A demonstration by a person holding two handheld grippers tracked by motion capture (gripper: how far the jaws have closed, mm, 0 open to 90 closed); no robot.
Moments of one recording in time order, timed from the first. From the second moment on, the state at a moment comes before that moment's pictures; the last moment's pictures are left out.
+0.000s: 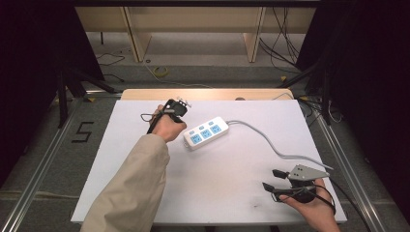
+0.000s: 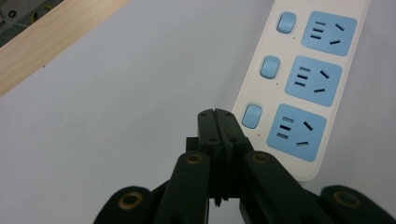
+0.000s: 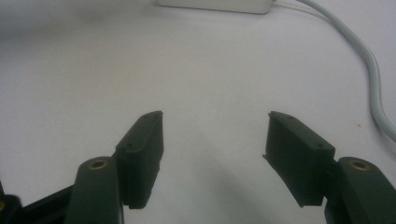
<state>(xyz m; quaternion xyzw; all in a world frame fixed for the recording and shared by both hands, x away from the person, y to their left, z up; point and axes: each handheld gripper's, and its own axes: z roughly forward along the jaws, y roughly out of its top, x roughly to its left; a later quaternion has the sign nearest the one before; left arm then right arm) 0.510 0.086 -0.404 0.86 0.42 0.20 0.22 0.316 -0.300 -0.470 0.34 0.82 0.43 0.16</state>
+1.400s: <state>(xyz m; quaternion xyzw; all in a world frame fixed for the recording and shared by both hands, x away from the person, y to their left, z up) 0.523 0.064 -0.411 0.87 0.40 0.19 0.20 0.316 -0.300 -0.470 0.33 0.82 0.43 0.16</state>
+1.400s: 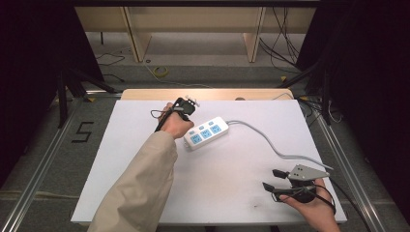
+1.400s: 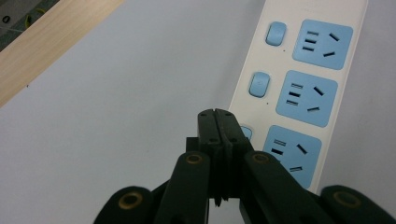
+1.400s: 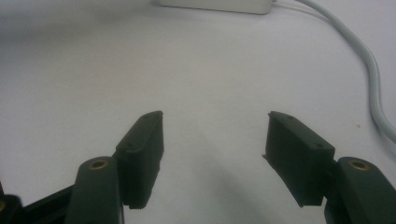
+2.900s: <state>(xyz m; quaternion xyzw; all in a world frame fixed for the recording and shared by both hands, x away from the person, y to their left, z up) 0.530 0.051 -0.430 0.89 0.38 0.18 0.18 0.316 -0.299 -0.471 0.33 0.82 0.43 0.16</state>
